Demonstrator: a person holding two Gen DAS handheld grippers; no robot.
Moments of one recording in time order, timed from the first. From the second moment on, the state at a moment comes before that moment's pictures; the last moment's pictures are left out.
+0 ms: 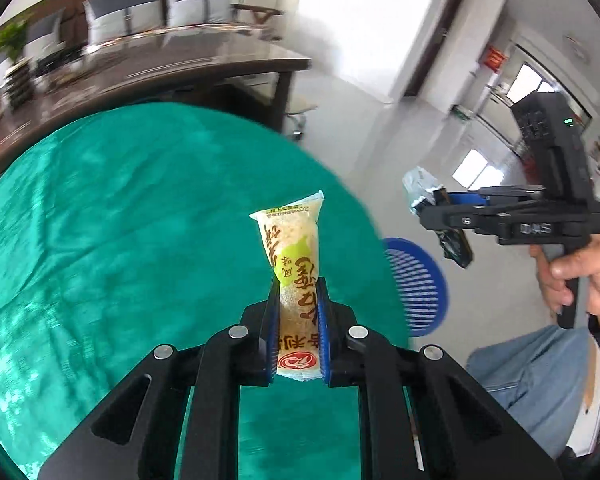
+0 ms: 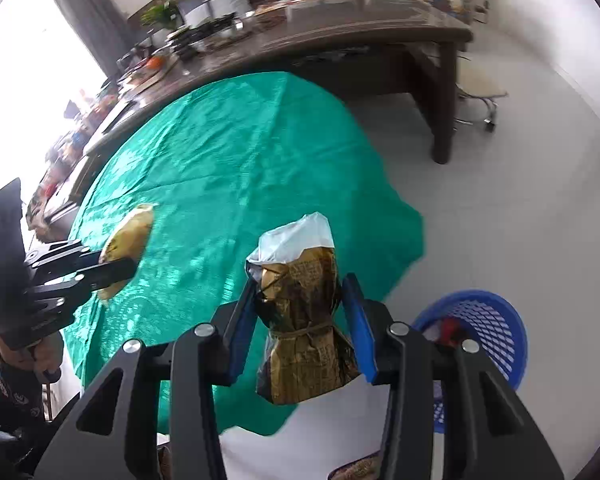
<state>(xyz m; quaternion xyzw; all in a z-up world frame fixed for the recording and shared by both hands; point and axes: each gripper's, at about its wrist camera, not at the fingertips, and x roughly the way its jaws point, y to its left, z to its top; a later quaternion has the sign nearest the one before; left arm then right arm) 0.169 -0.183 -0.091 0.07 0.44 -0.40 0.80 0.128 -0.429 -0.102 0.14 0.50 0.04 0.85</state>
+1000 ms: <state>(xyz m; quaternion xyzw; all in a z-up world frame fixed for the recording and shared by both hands) 0.125 -0.522 -0.302 0.15 0.53 -0.46 0.70 0.066 -0.655 -0.317 0.40 0.47 -0.17 0.77</state>
